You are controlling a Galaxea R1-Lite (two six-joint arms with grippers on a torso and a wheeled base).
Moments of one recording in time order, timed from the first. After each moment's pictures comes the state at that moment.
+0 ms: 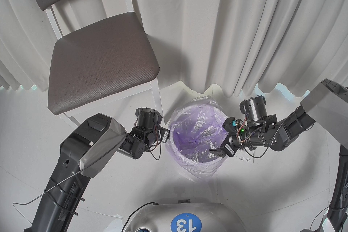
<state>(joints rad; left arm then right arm) -0.43 2.75 -1.73 -0.56 0.14 0.18 0.41 2.20 -1.08 -0.39 0.16 -0.52</state>
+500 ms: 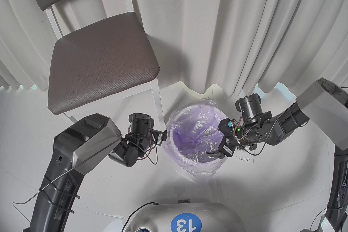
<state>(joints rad) -0.41 2.65 -1.42 -0.81 0.18 0.06 0.40 2.25 -1.19 -0.28 0.26 -0.65</state>
